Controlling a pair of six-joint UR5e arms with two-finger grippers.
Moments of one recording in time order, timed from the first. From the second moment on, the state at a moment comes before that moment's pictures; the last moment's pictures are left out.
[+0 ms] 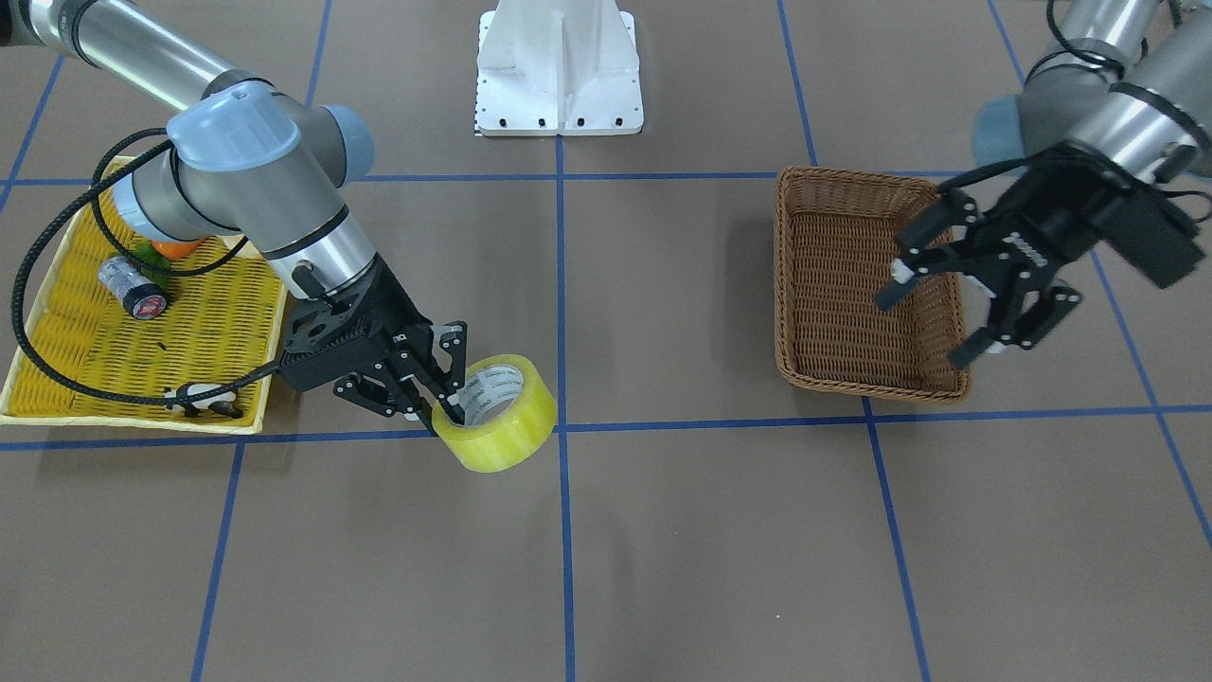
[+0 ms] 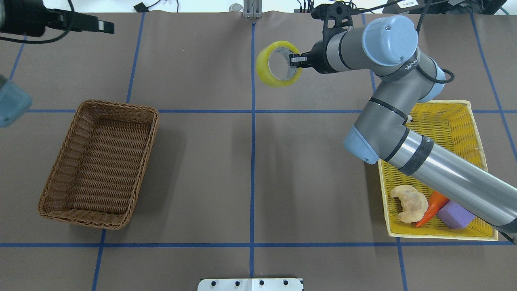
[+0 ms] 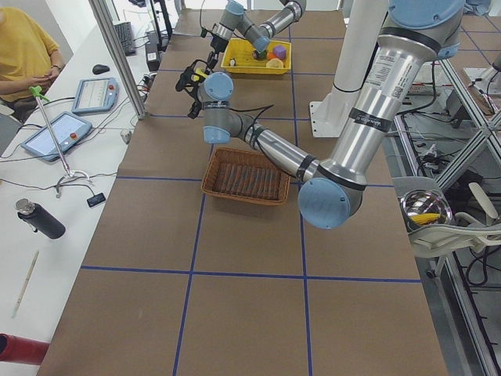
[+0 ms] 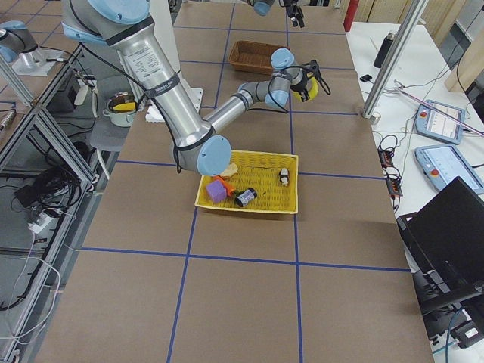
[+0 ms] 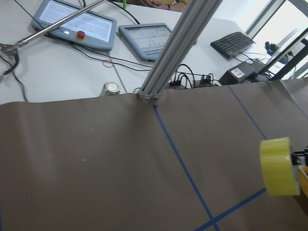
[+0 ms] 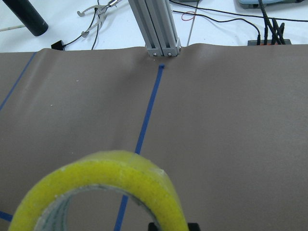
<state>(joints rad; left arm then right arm) -1.00 -1.98 -1.66 -2.67 -2.17 -1.02 0.77 -0.92 1.52 -0.90 1.81 1.03</state>
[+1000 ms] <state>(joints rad) -0.83 -2.09 -1.61 -2.71 -2.06 -1.03 0.65 -0.90 1.57 -0.74 1.76 1.09</state>
